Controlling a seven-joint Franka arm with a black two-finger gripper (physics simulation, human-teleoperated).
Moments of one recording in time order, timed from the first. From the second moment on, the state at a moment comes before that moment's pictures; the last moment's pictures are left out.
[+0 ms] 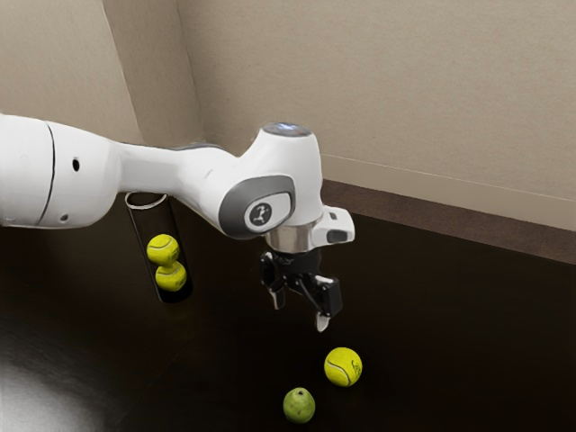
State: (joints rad) arm -0.48 0.18 0.05 -1.95 -0.07 2.04 -0.21
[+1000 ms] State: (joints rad) arm -0.50 0.41 0.00 -1.94 -0.15 2.32 -0.32
